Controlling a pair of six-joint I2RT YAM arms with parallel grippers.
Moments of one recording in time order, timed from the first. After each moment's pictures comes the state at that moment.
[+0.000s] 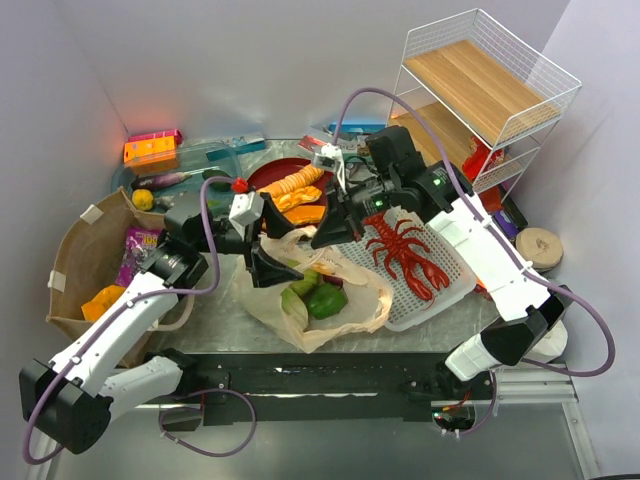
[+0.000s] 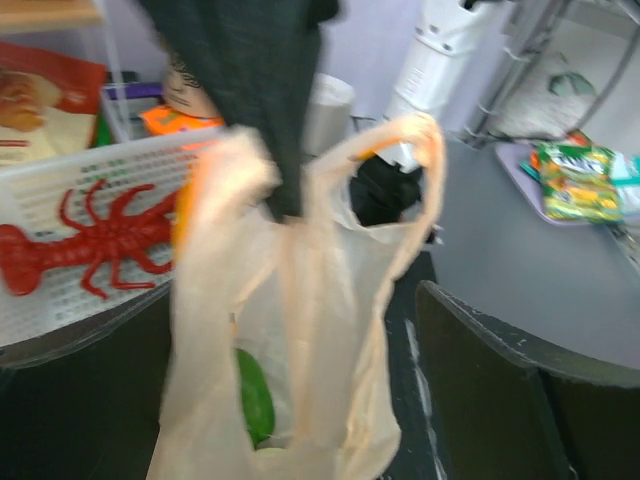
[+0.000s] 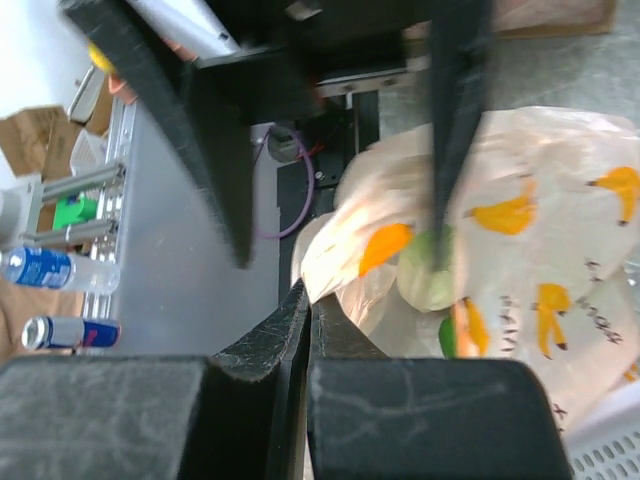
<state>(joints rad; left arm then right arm) -0.49 1.02 0.90 0.15 1.14 -0.17 0.64 1.51 1.80 -1.01 -0.99 -0.16</state>
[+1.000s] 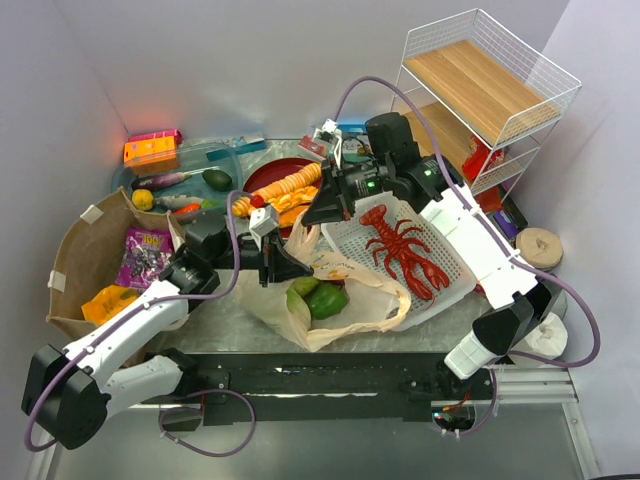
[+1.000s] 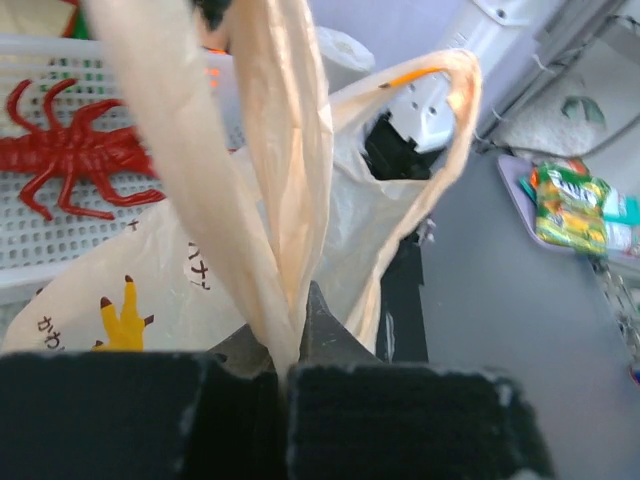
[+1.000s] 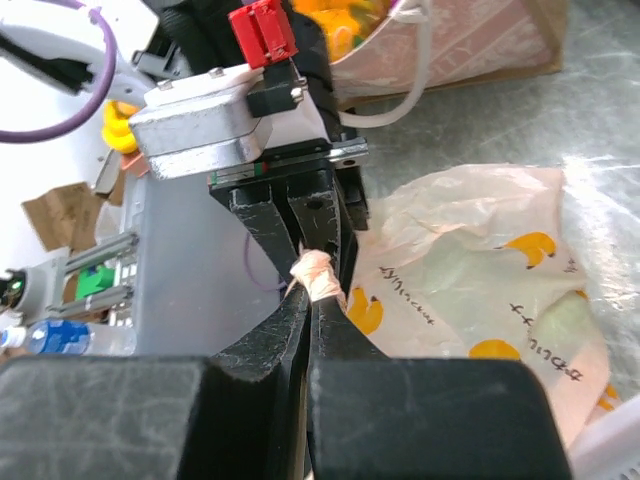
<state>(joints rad) -0.56 1.04 0.73 0.23 1.00 -0.28 0.58 1.57 1.81 -0.80 -1.00 0.06</state>
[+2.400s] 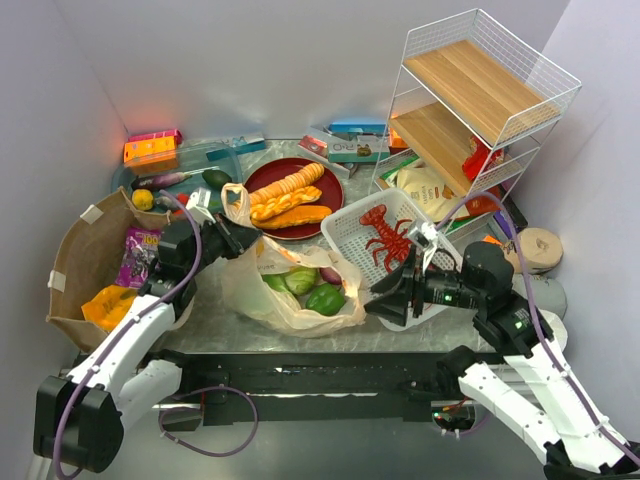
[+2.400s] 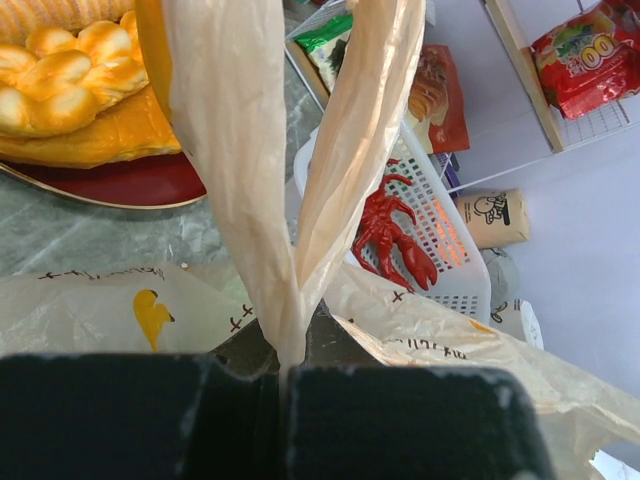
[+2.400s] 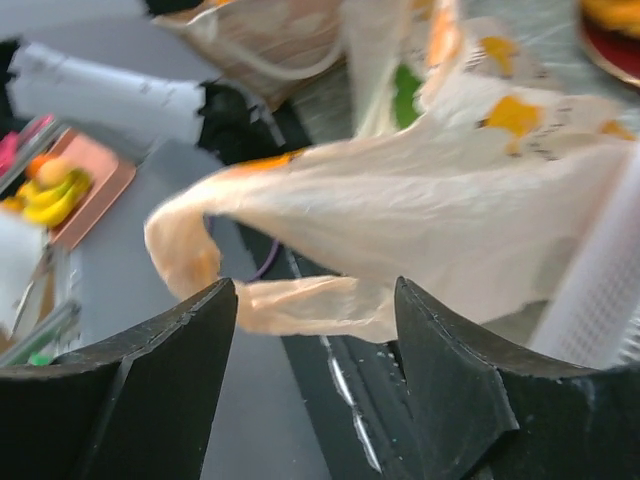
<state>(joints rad) -0.26 0.93 0.55 0.20 0.39 -0.77 0.52 0.58 0.88 -0.57 -0.72 0.33</state>
